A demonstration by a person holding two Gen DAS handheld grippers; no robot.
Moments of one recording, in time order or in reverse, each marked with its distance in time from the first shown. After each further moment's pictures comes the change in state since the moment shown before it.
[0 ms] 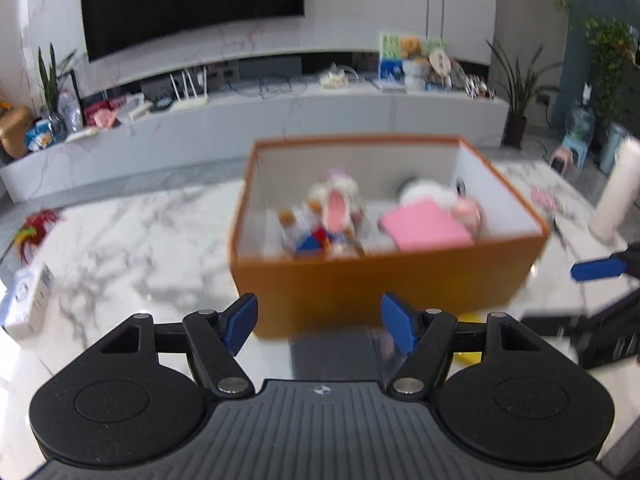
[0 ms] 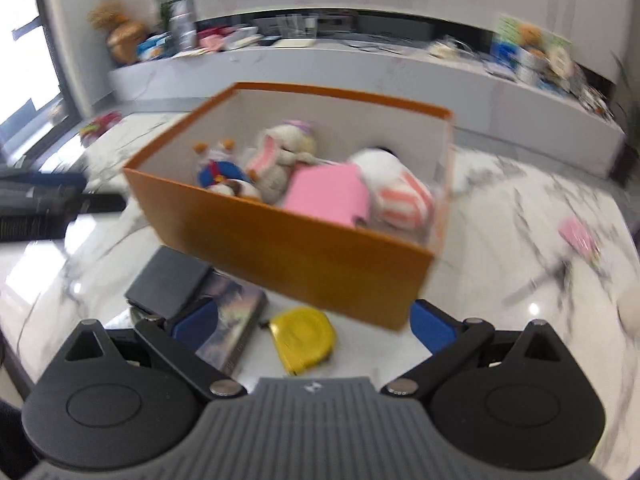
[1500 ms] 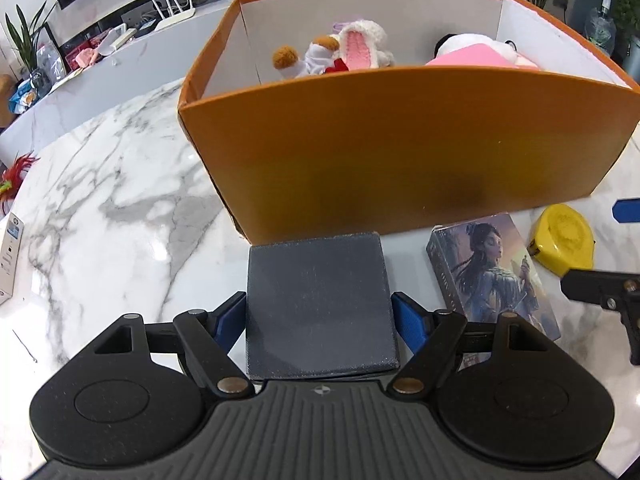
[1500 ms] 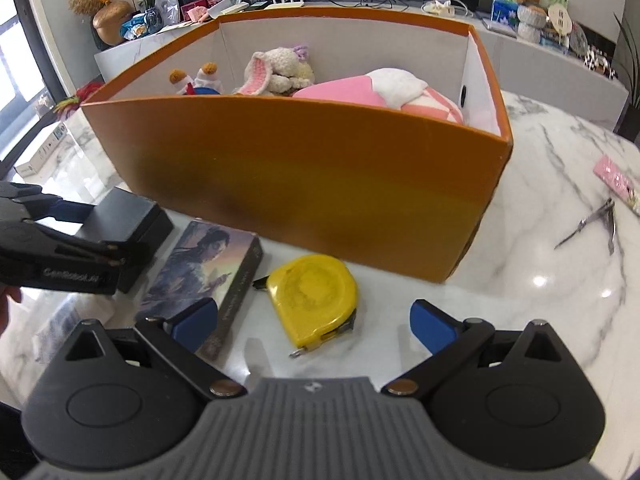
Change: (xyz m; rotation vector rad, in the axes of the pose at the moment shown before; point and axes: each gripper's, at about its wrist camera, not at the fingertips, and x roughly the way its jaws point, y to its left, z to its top) left arm 0.092 0.019 -0.034 0.073 0.280 0.055; right arm 0.079 0.014 -0.023 -0.055 0.088 -0.018
